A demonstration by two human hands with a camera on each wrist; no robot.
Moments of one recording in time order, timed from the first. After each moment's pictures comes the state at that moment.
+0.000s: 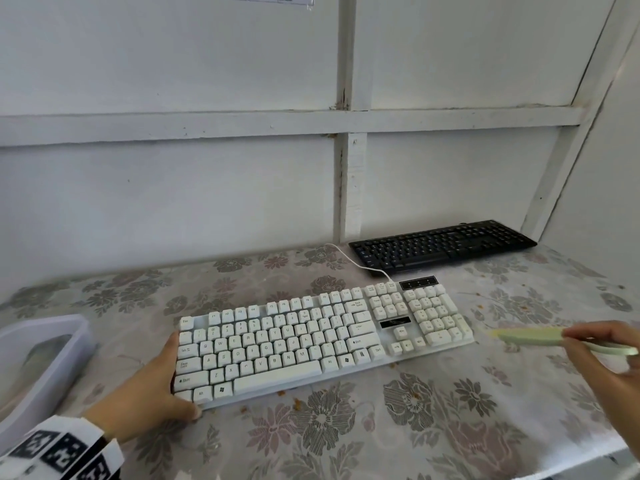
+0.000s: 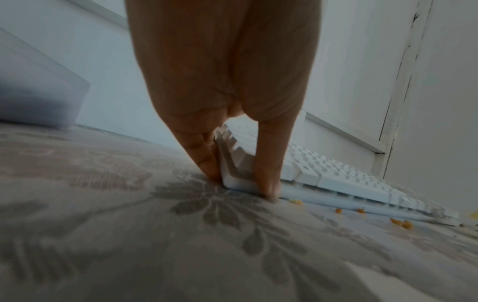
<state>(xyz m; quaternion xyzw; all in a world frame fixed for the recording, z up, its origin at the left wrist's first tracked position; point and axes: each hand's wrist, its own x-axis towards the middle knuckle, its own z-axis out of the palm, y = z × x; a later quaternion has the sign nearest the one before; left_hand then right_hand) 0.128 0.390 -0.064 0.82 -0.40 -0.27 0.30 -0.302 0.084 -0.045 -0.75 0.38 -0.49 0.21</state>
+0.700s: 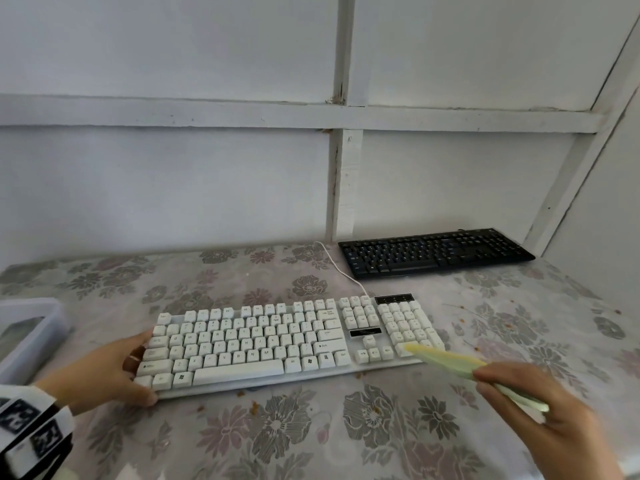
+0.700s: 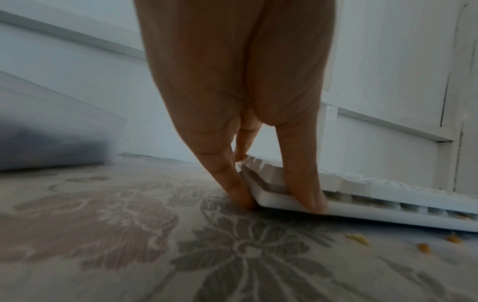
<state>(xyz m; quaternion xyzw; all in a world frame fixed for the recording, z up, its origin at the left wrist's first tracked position) 0.141 0.388 -0.053 0.86 -0.31 -0.30 0.28 -0.280 0.110 -0.030 -0.83 0.25 -0.44 0.25</state>
